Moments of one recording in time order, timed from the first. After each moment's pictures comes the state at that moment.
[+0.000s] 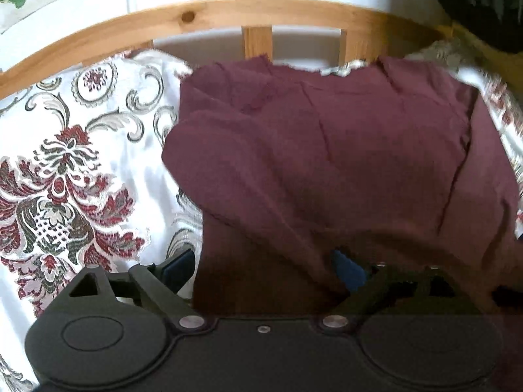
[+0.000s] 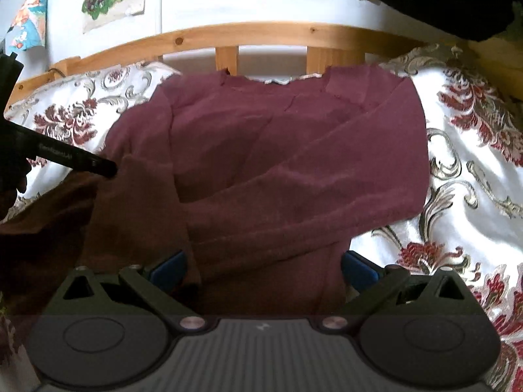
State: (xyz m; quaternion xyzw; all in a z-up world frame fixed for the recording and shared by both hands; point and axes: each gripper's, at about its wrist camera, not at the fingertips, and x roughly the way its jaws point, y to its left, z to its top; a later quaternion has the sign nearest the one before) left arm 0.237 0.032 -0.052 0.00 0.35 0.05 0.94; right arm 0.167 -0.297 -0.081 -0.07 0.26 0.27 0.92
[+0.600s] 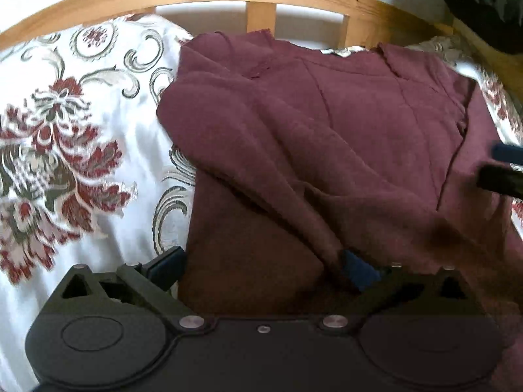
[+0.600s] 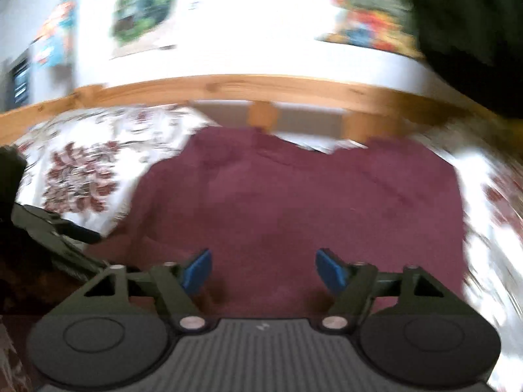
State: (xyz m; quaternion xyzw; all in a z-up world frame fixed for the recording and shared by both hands) left arm 0.228 0.045 -0.087 -0.05 0.36 0.03 0.93; right arm 0.192 -0.230 -0.024 -0.10 0.19 0.34 0.92
